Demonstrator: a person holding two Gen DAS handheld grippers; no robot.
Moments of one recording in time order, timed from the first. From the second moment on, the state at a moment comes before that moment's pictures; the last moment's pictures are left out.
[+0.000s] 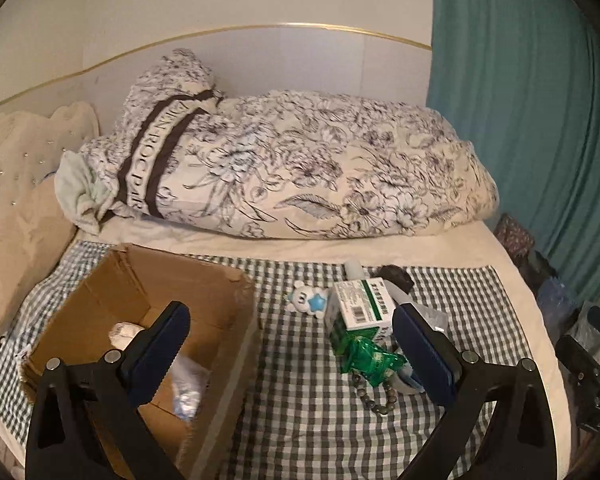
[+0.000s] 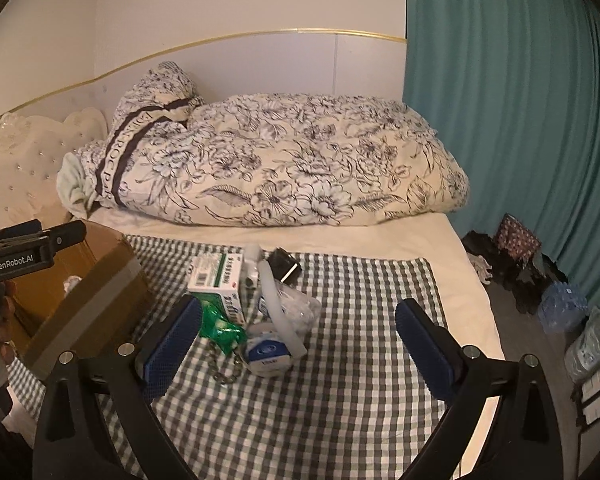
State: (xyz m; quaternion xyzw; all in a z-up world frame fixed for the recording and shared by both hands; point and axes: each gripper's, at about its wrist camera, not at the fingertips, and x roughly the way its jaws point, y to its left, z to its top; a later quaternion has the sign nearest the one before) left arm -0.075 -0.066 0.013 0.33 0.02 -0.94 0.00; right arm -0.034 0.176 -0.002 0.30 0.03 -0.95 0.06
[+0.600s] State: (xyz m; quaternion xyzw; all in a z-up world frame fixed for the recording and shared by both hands) left arm -0.116 -0.021 -0.027 0.34 0.00 -0.94 -0.01; right arm -0.062 0.176 -0.071 0.37 0.03 -0.92 0.09
